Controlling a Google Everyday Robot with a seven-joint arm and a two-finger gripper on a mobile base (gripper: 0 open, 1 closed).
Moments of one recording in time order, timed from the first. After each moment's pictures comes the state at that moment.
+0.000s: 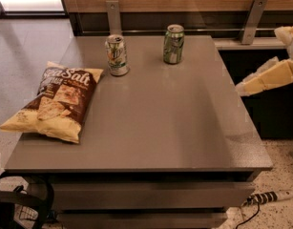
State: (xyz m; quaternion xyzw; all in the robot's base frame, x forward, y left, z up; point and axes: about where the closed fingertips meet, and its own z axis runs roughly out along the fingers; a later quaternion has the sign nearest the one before) arm 0.523 -0.244 0.969 -0.43 0.79 0.07 0.44
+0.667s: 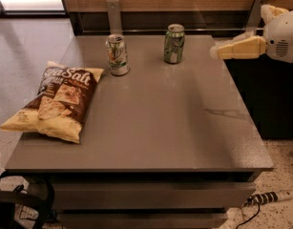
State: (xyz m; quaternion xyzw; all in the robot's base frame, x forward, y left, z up) arm 0.600 -0.220 1.003 -0.33 0.71 0.11 0.60
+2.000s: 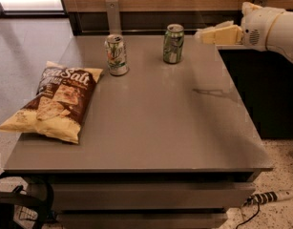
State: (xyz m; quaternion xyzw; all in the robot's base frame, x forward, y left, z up) arm 0.679 -0.208 0.993 -0.29 0.70 0.16 0.63
